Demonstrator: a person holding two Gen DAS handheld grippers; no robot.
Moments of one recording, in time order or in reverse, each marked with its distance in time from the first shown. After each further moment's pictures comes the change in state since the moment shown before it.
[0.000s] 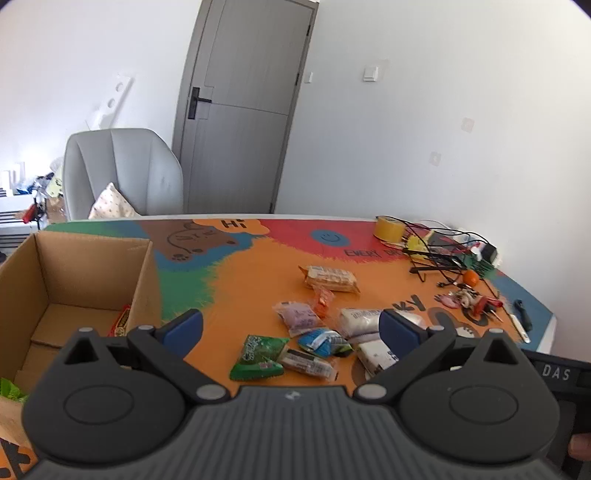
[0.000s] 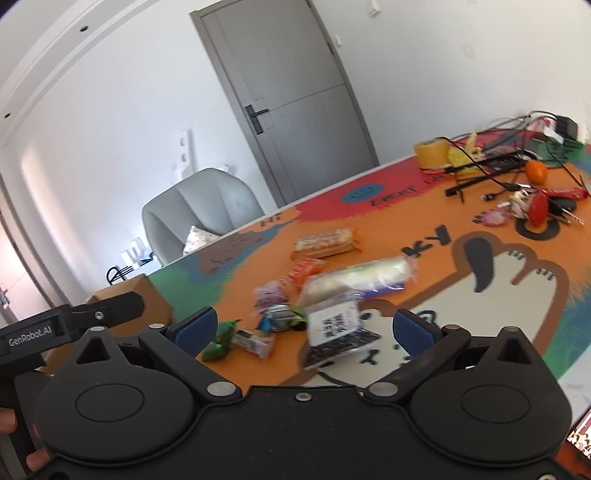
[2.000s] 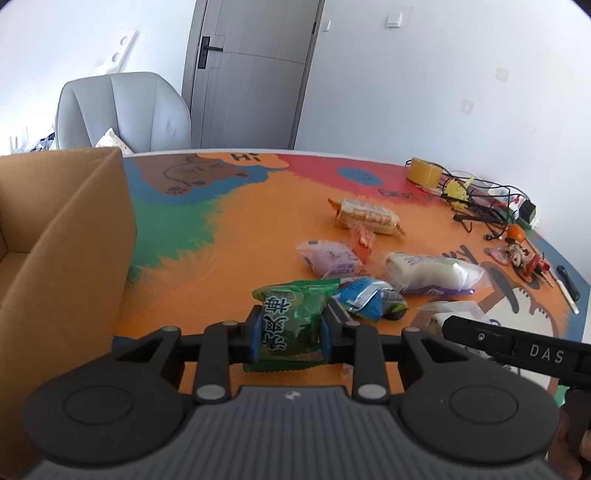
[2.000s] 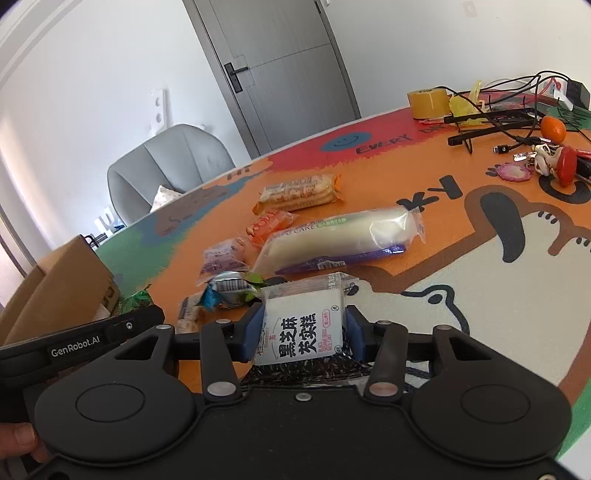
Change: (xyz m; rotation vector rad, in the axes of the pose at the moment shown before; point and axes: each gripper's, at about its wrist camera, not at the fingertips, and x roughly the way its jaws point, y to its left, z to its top) left arm 0.088 0.015 -0.034 -0.012 0.156 0.043; right arm 0.077 -0.009 -0.016 -0.021 0.120 -0.061
